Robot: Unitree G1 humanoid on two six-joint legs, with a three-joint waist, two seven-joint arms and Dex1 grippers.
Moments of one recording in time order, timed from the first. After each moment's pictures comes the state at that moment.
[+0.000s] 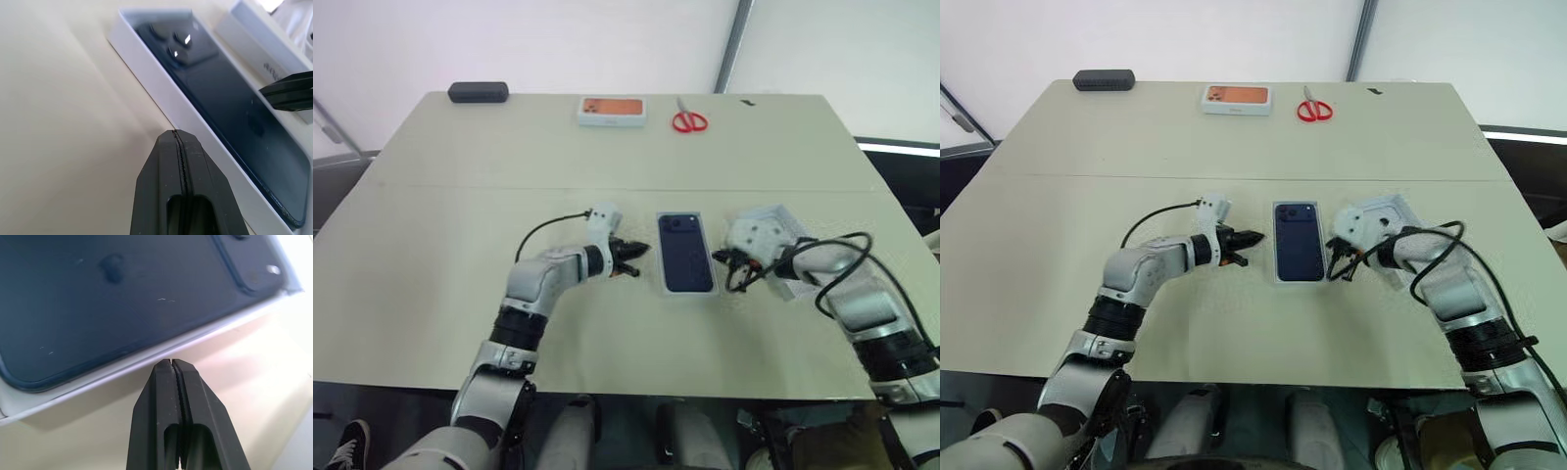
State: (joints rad) left arm -0.62 0.17 -0.03 0.17 -0.47 0.82 -0.53; right arm -0.44 -0.76 0.05 -0.06 0.06 0.52 0.92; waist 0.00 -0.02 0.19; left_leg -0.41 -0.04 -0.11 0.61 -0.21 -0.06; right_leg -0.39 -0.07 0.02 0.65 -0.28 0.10
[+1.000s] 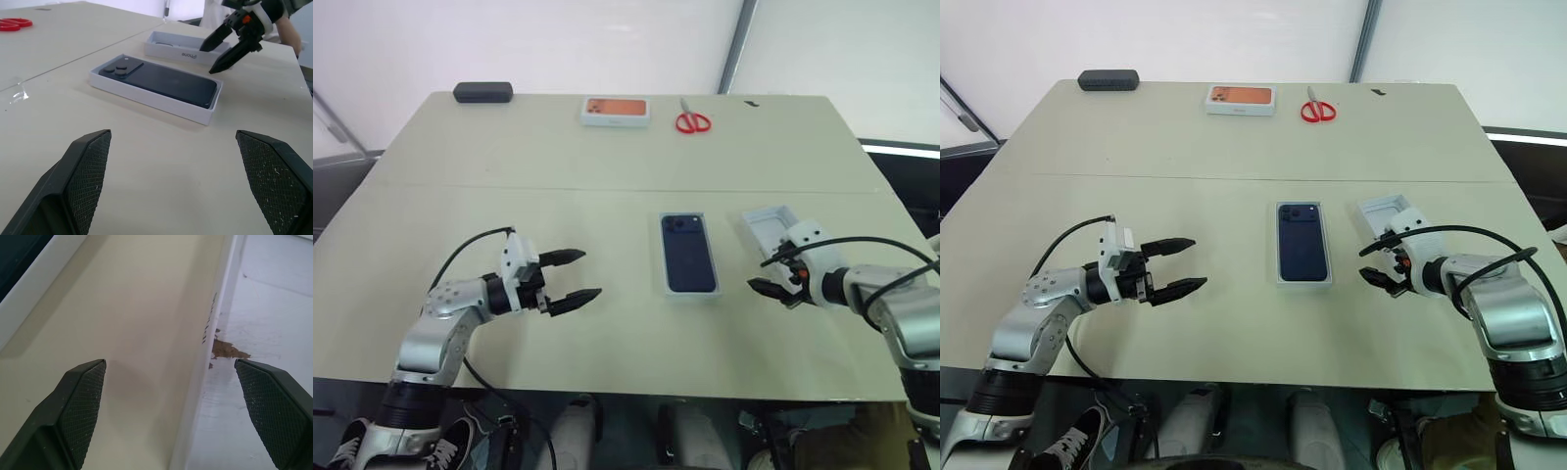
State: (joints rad) left arm -0.20 0.54 0.03 -0.12 -0.47 0.25 -1.08; right arm -0.26 -0.82 -0.10 -0.31 0.21 1.13 0.70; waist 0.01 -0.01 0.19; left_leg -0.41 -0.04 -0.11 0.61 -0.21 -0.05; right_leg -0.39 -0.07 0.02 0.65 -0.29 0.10
